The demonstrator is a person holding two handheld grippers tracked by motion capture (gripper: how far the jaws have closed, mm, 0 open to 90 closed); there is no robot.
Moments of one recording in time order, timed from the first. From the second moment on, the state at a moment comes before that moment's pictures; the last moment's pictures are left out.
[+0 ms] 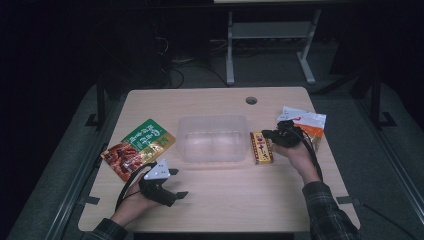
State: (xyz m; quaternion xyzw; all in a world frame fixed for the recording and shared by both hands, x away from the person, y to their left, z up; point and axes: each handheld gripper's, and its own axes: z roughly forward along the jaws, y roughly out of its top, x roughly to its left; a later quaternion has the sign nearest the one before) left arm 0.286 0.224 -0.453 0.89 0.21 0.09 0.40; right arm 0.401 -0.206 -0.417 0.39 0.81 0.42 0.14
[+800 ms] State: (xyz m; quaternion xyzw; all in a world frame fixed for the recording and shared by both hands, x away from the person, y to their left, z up) left arm 0.282 0.229 -0.454 0.89 0.21 0.09 0.40; right arm 0.471 -0.180 -0.444 0.43 0.82 0.34 0.13
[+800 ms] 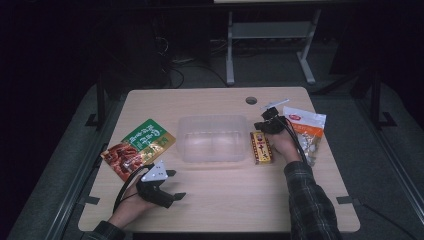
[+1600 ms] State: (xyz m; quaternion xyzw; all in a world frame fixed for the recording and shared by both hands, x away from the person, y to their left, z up) left arm 0.281 0.229 -0.455 0.89 0.21 0.09 0.40; right arm 0.455 -0.190 -0.452 0.43 0.84 0.32 0.10
